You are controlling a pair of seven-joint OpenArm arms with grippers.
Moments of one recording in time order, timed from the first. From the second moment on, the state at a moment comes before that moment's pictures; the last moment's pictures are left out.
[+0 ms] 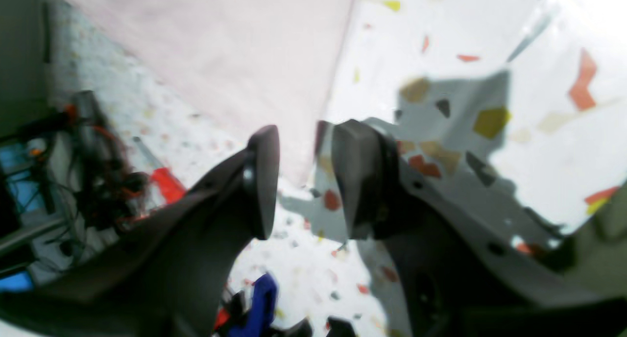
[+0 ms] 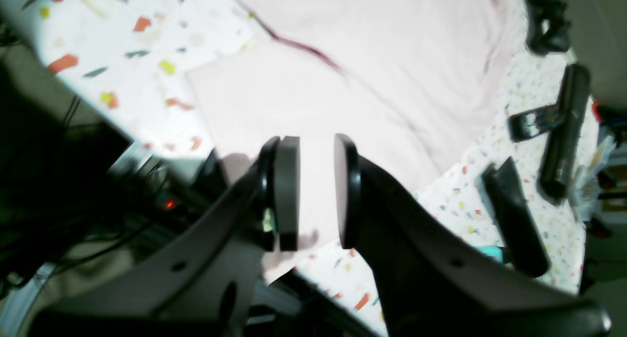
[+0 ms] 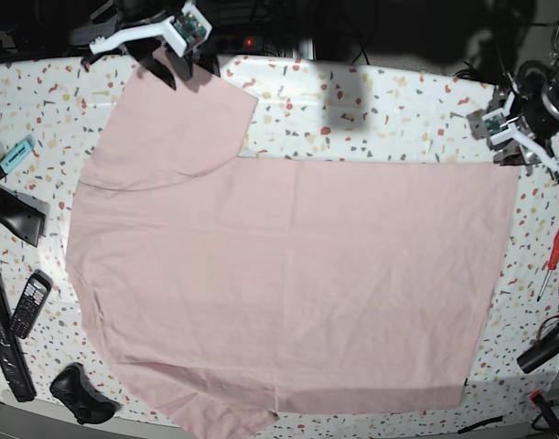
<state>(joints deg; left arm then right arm) 21.2 -45.7 7.0 93.5 25.1 -24.3 7.4 -53.3 34.6 -22.7 134.5 -30.7 -14.7 -31.4</state>
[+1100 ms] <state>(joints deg) -4.9 -47.1 30.6 70.6 22.1 -23.7 4.8 -47.9 34.5 -22.7 134.5 -32.5 -14.7 -33.4</state>
